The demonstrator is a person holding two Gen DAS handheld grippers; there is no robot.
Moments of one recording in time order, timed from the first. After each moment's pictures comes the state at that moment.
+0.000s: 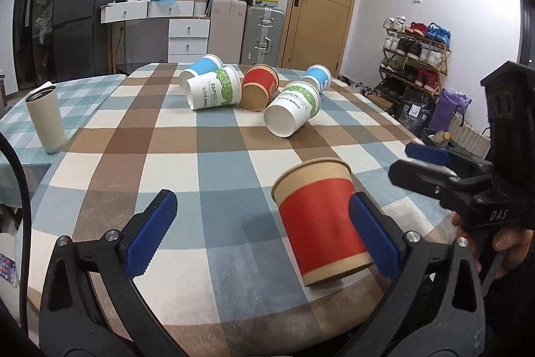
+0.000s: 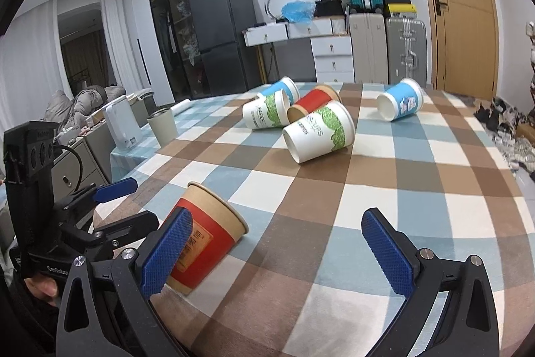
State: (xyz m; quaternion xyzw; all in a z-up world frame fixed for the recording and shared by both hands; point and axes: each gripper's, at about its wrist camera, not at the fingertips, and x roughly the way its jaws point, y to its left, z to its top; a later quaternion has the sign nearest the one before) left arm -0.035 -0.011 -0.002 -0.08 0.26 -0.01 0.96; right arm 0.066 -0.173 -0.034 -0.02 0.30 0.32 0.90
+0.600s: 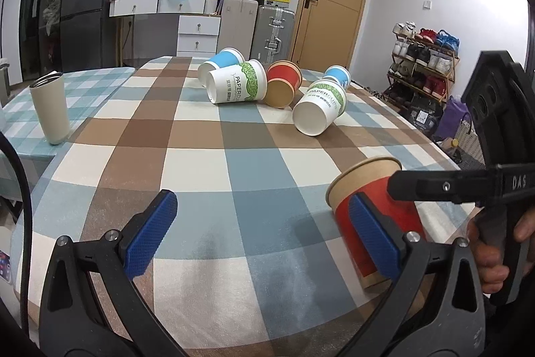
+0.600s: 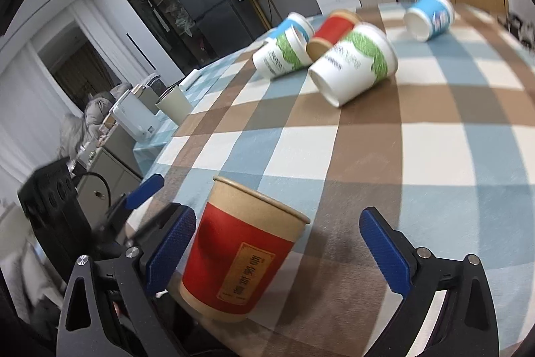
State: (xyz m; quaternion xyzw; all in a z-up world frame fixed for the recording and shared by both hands) left arm -0.022 0.017 -0.027 -0.09 0.27 0.00 0.96; right arm 0.103 -0.137 -0.055 0.08 0.45 0.35 0.82
